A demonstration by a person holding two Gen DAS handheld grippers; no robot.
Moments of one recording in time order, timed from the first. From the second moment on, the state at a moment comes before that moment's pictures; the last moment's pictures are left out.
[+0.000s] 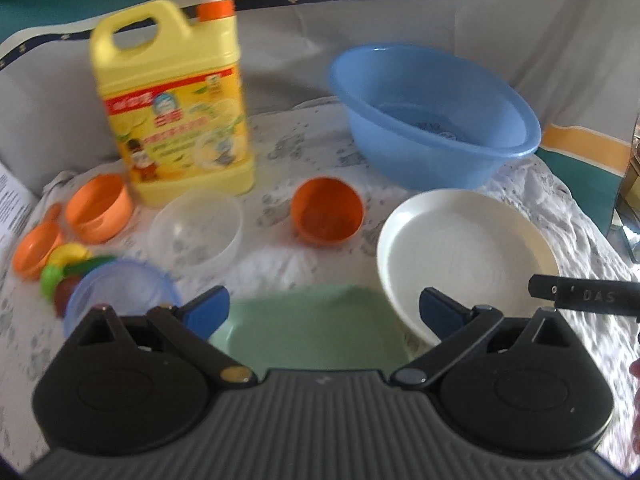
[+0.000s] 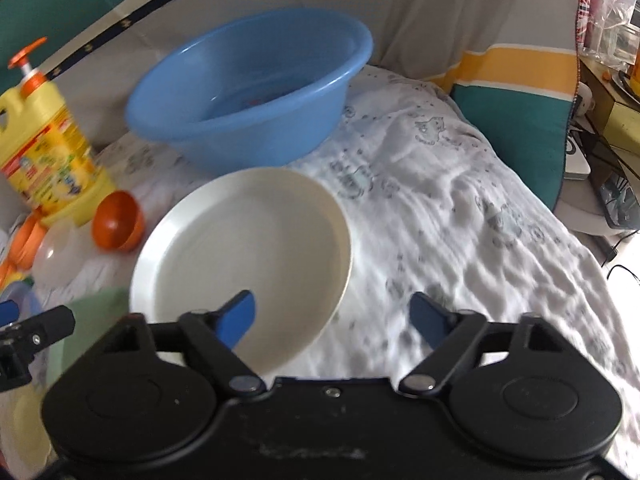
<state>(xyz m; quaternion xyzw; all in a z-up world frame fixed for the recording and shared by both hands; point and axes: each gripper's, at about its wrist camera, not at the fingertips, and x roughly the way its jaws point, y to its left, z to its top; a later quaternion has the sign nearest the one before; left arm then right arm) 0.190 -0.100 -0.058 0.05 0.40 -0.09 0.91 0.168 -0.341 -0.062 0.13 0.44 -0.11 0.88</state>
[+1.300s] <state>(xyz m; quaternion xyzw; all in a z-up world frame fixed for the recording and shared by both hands) 0.230 -0.176 -0.093 0.10 0.45 -0.16 0.87 0.151 -0.349 -0.067 0.11 0.43 -0.11 0.89</state>
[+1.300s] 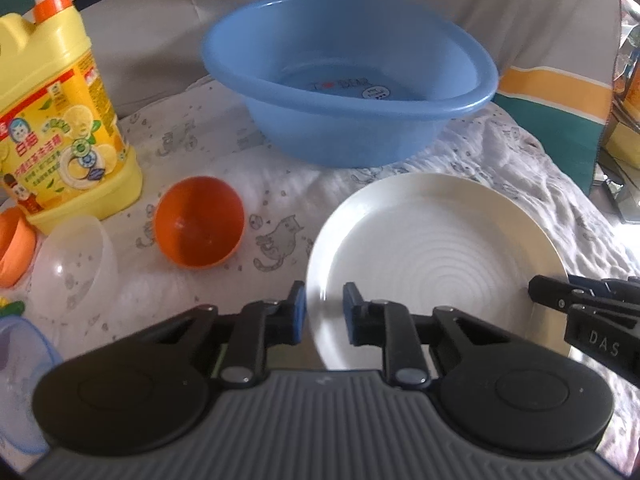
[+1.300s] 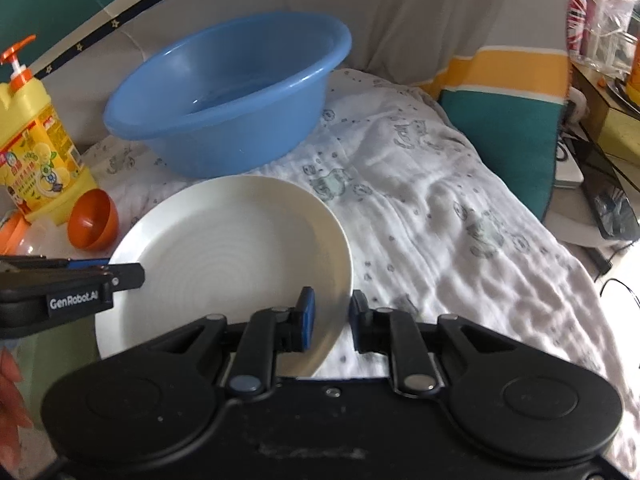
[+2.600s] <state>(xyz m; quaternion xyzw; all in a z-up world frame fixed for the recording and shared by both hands) -0.045 0.165 -0.039 -0.06 0.45 0.07 0.89 0.000 -0.011 0.006 -0.10 0.43 0.19 0.87</state>
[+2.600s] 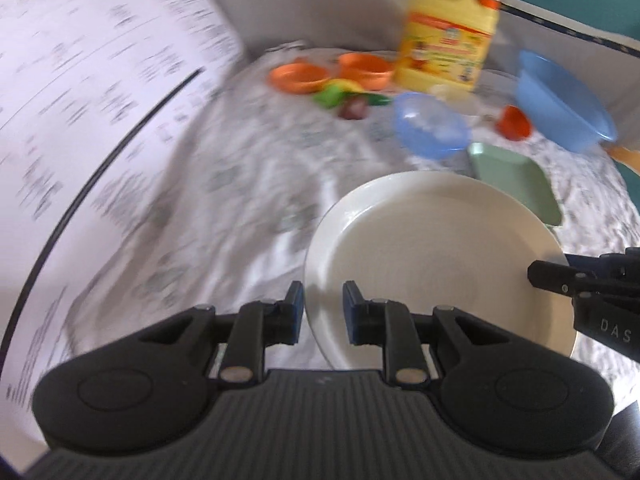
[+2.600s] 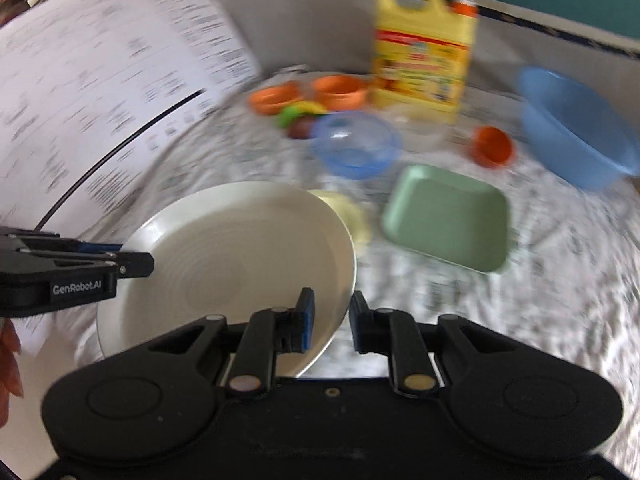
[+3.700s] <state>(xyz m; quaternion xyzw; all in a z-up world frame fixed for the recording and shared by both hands) -0.050 0.209 -0.100 -0.09 0.48 0.09 0.87 -0.021 0.037 -0.049 -0.13 0.50 0.22 0.83</state>
